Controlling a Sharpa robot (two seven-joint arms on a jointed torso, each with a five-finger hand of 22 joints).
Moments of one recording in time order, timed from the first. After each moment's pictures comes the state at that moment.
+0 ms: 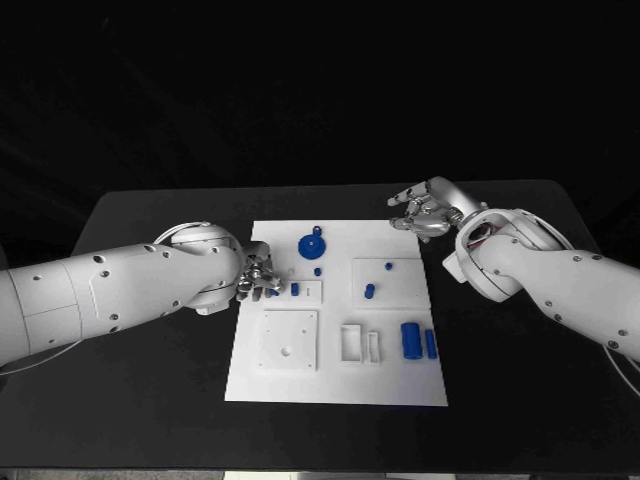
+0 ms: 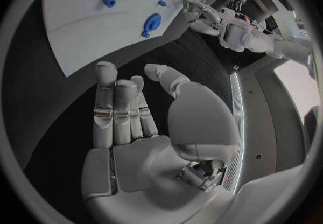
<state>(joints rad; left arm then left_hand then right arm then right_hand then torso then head) 1.36 -0.66 -0.24 1.35 -1.14 0.06 -0.51 0.93 0.01 0.69 -0.03 0.16 1.07 0.05 0.39 0.96 1.41 -0.08 0.72 0.48 1.35 -0.12 1.25 0.73 0.02 1.26 -0.13 0.50 1.31 1.05 -0.75 0.25 1.39 -1.27 -0.40 -0.16 1.16 -0.20 0.50 -0.13 0.59 0.96 0.12 0.06 0.06 1.08 0.01 0.97 0.79 1.36 -0.06 0.95 0.97 0.10 1.45 -0.08 0.44 1.31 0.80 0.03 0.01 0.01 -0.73</state>
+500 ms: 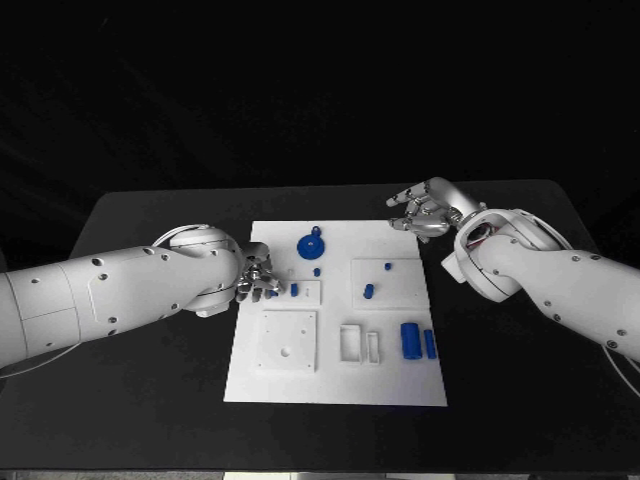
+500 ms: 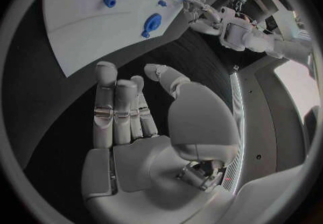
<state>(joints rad) 1.35 -0.66 -0.24 1.36 -1.14 0.04 -0.51 0.93 -0.01 0.60 -0.02 0.13 1.09 0.03 0.37 0.95 1.41 -0.09 0.72 0.48 1.35 -0.12 1.25 0.73 0.02 1.26 -0.13 0.49 1.31 1.05 -0.75 0.25 1.39 -1.27 -0.40 -0.16 1.16 -0.20 0.50 -0.13 0.59 0.96 0.12 0.06 0.06 1.08 0.01 0.97 0.79 1.36 -0.06 0.95 0.97 0.10 1.45 -0.08 0.44 1.31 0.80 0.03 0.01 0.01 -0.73</state>
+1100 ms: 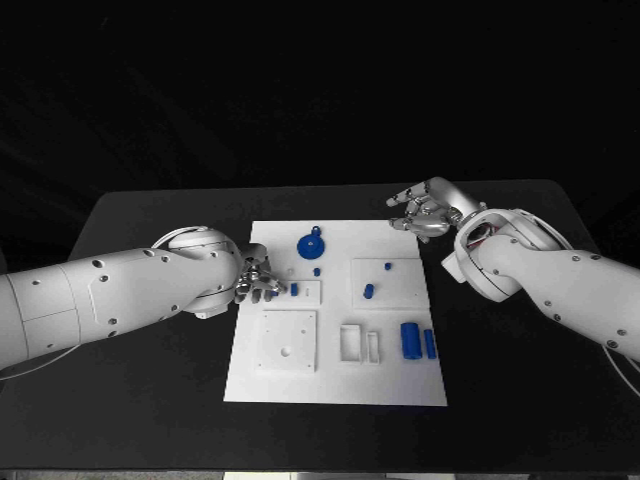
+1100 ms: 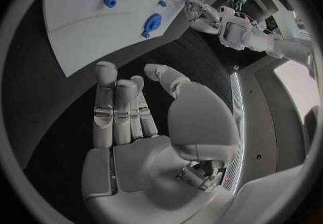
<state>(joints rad) 1.35 -0.66 -0.24 1.35 -1.14 0.03 -0.52 0.91 -0.05 0.55 0.03 0.10 1.18 -0.05 0.37 0.95 1.41 -0.09 0.72 0.48 1.35 -0.12 1.25 0.73 0.02 1.26 -0.13 0.49 1.31 1.05 -0.76 0.25 1.39 -1.27 -0.40 -0.16 1.16 -0.20 0.50 -0.13 0.59 0.96 0.12 0.06 0.06 1.08 0.01 0.97 0.79 1.36 -0.06 0.95 0.97 0.10 1.45 -0.08 0.44 1.31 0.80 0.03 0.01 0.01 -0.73</state>
